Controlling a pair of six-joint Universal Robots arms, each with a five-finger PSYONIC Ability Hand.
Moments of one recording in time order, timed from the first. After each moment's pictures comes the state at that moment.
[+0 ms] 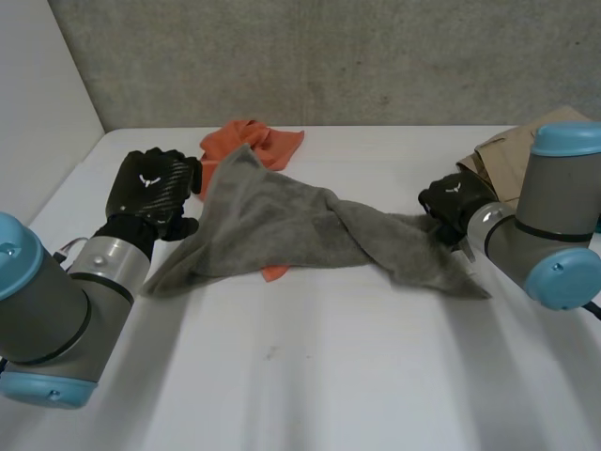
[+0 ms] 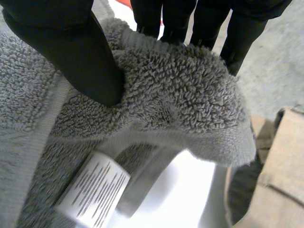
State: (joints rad) left arm 4.35 -1.79 -1.84 3.70 -1.49 3.40; right arm 1.87 -0.86 1.11 0.11 1.42 2.56; left_hand 0.80 0.79 0.80 0.79 0.61; right_hand 1.09 1.17 1.17 1.17 0.98
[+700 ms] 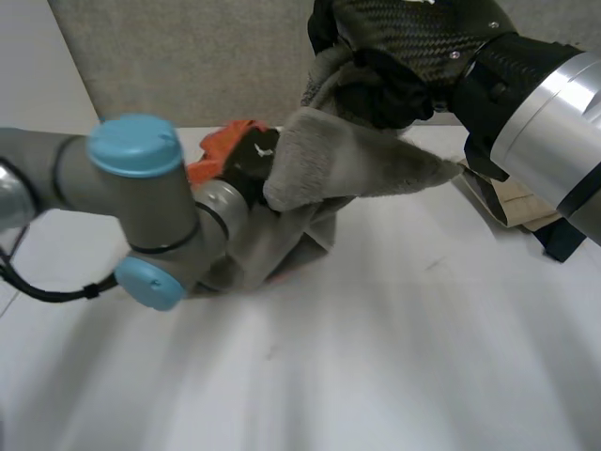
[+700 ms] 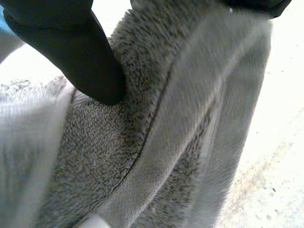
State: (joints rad) left arm 4.14 -2.30 -1.02 3.22 -1.40 3.45; right arm 2.07 -1.56 1.28 0.04 1.09 2.90; left_hand 0.85 0.79 0.79 0.77 0.59; right_hand 1.09 1.17 1.18 1.20 0.98
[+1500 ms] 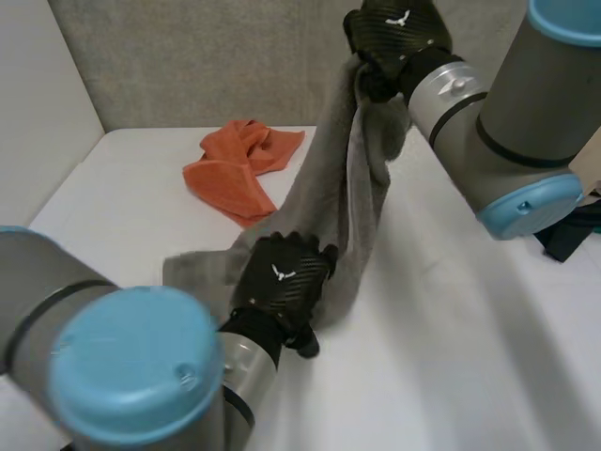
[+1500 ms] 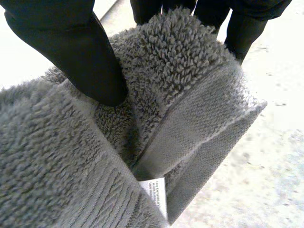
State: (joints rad) left arm 3.79 -1.90 -1.61 3.27 -1.83 3.27; right arm 2.12 -1.02 0.80 0.02 1.46 2.77; left_hand 0.32 0.34 0.34 0.33 0.16; right_hand 1.09 1.17 1.19 1.20 0.98
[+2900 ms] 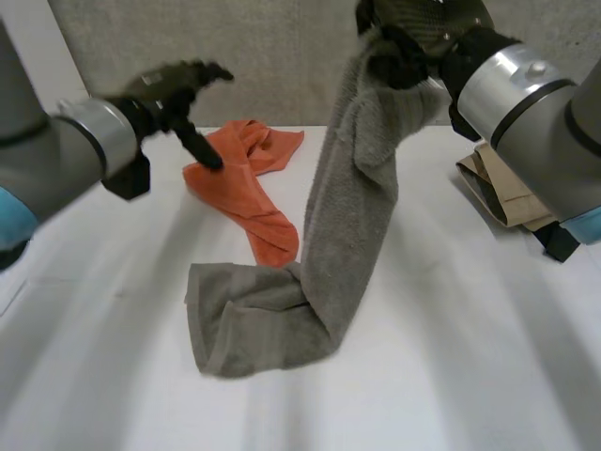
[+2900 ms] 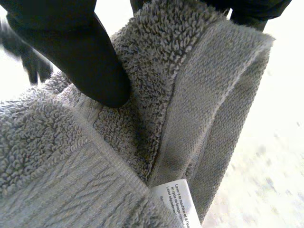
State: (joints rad) left arm 4.37 -2.03 -0.96 2.84 -1.33 3.08; right arm 2.01 -1.24 1.04 -0.09 1.21 2.99; left_hand 0.19 0.23 0.23 0.22 0.06; right_hand 1.09 1.17 1.19 1.20 0.98
